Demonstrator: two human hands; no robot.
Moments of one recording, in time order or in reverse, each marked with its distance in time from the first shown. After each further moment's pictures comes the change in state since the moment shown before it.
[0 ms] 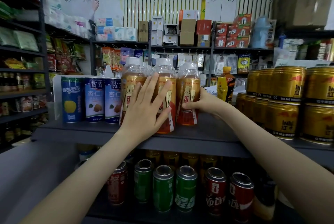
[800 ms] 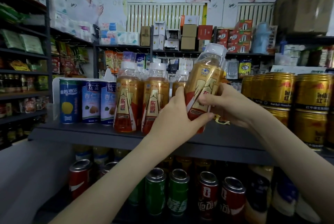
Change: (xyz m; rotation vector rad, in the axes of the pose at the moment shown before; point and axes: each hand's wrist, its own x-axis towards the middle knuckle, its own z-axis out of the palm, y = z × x) left_hand 0.033 0.103 -0.048 -0.578 -0.193 -0.382; right_hand -0.094 -0.038 -0.041 0.325 -0.158 -0.252
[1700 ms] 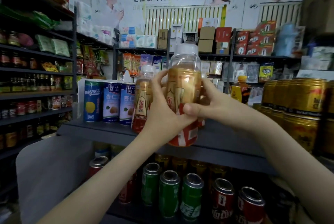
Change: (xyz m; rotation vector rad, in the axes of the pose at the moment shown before) left_hand -0.009 -0.026 -0.041 -0.601 0.193 0.044; right_hand 0.009 -0.018 0.049 -0.427 -0.130 -0.100
